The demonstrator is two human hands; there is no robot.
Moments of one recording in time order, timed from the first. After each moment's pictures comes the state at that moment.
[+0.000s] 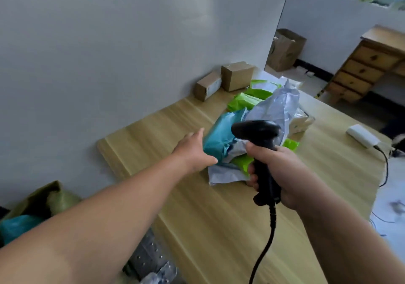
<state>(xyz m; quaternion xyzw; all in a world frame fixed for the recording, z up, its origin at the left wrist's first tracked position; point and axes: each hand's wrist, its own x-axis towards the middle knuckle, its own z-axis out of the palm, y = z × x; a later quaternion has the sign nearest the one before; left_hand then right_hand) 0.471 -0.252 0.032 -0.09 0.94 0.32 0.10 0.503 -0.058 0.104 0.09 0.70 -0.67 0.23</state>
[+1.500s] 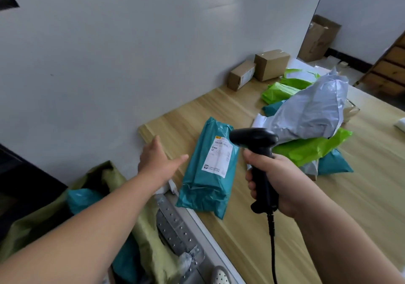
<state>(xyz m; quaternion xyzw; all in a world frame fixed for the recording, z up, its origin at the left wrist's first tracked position) 0.572 -0.387 -0.009 -0.33 0.88 0.35 0.02 0.549 -0.138 0.059 0.09 0.66 -0.68 0.30</state>
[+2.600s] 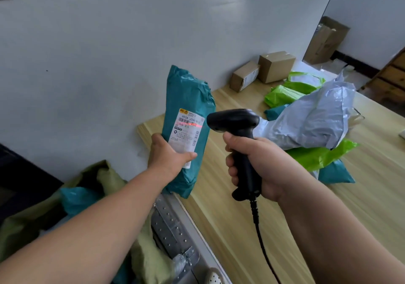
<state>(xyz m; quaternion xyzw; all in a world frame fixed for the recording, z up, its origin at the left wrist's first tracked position) 0.542 -0.369 -0.019 -0.32 0.82 0.47 -0.09 0.523 -0.172 0.095 0.04 0.65 -0.67 0.36</state>
